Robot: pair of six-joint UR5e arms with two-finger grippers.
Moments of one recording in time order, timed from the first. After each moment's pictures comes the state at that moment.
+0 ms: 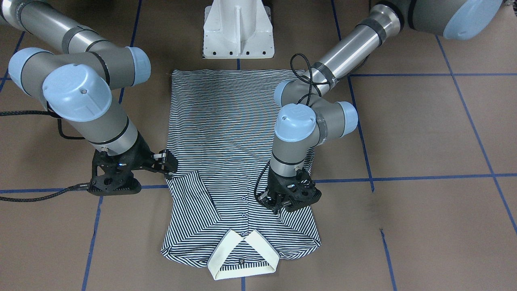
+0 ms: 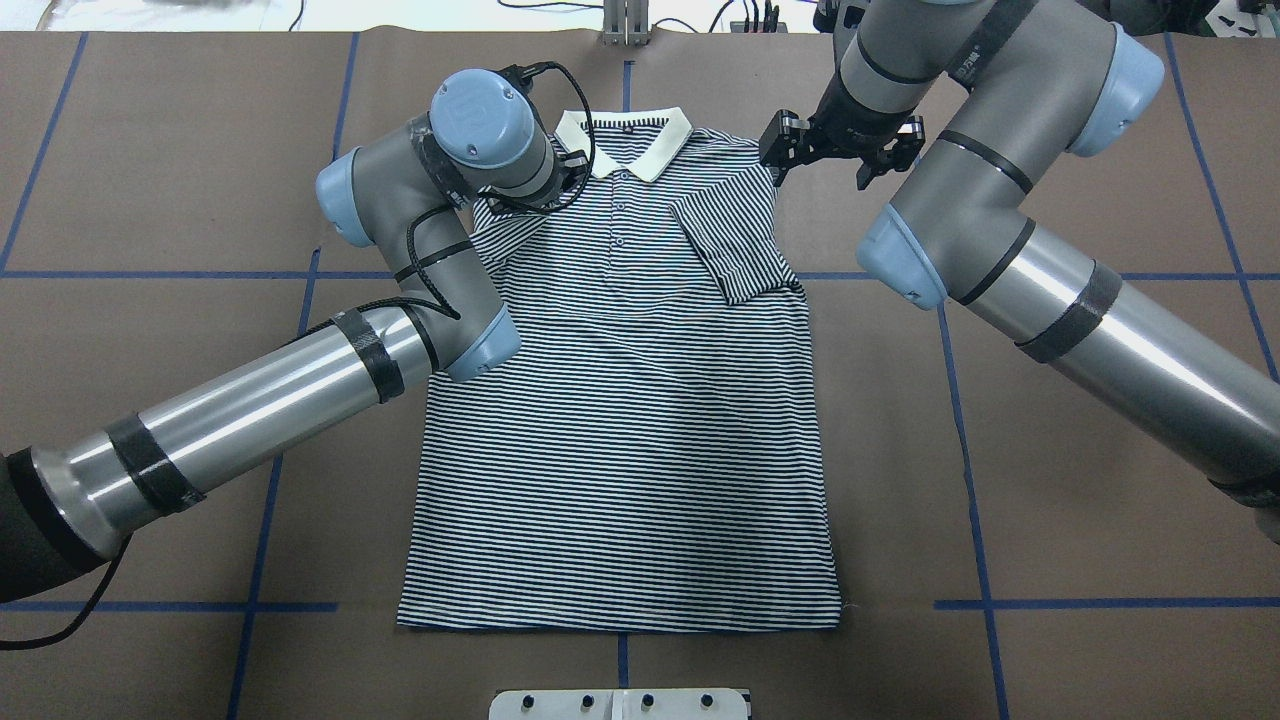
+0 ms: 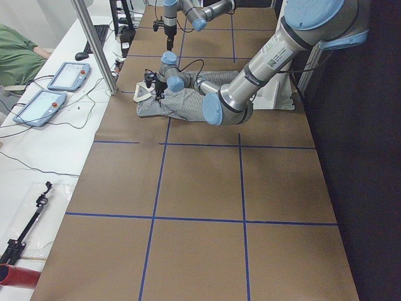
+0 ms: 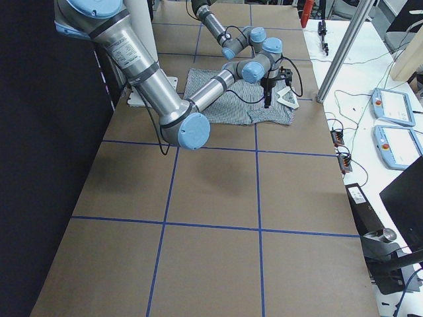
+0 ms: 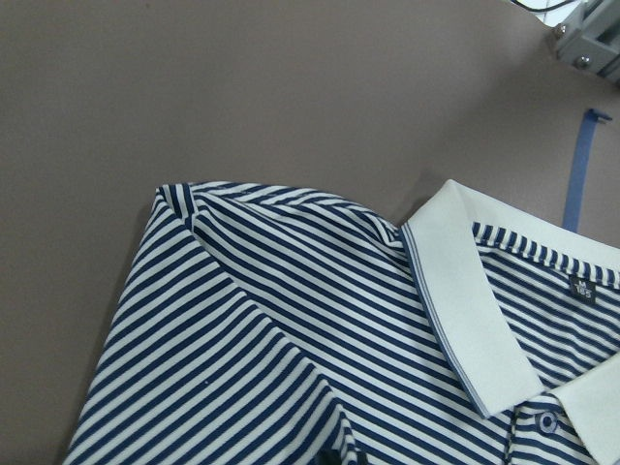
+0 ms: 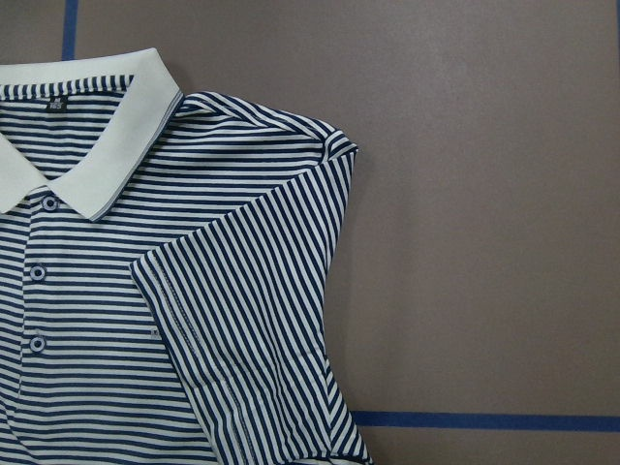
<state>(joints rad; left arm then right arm) -0.70 -2.53 -0.98 -2.15 -1.73 -1.50 0.89 -0.86 1.50 -1.53 2.10 0.93</state>
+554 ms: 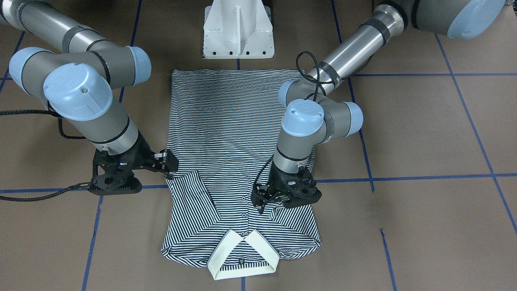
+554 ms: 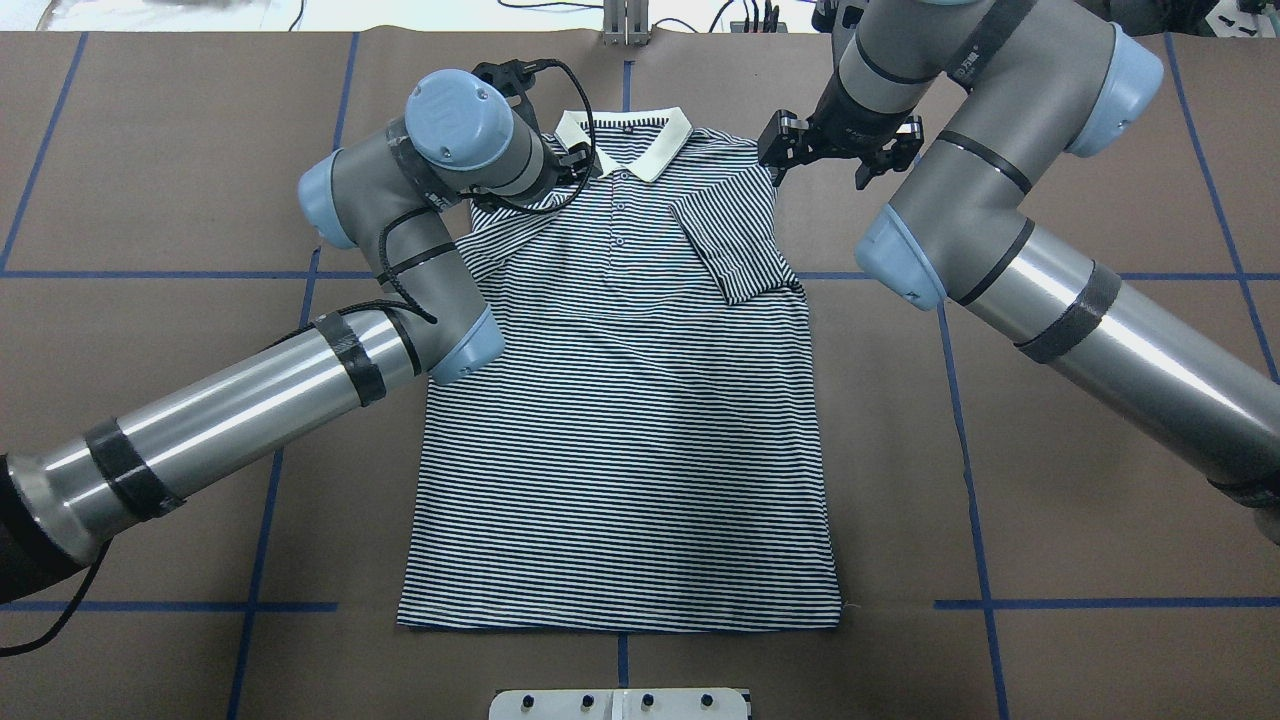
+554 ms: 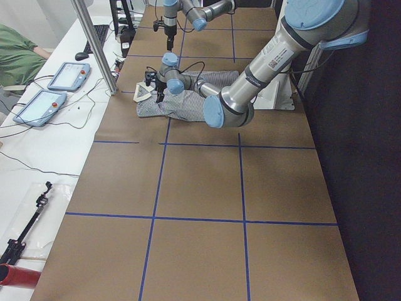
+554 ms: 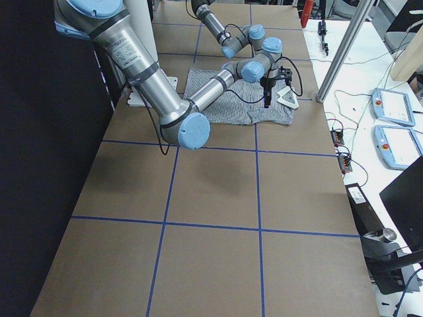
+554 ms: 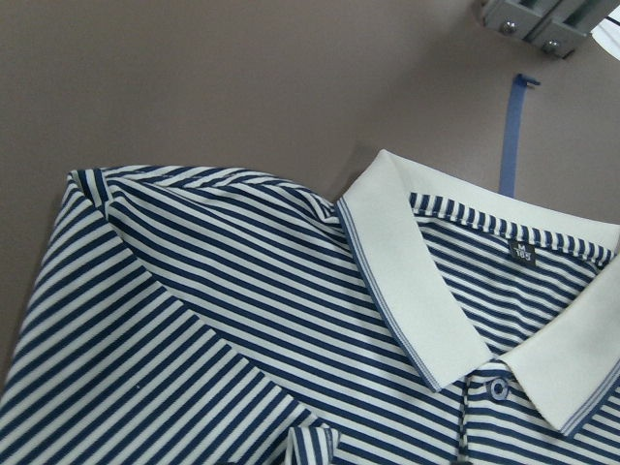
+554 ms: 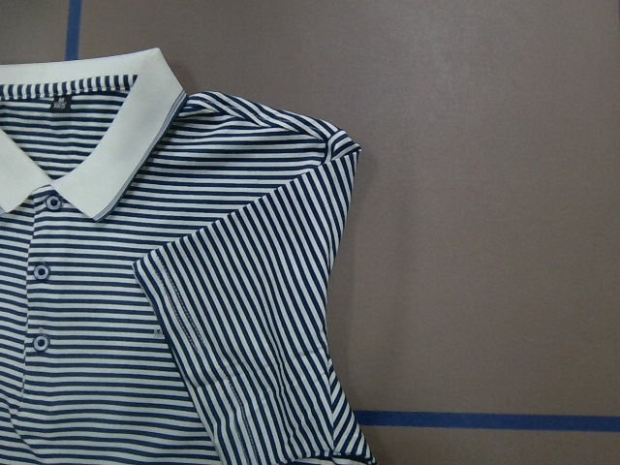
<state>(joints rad) -0.71 -2.46 -1.06 -2.19 -1.75 -1.39 0.89 -0.86 1.50 -1.53 2.10 0.93</state>
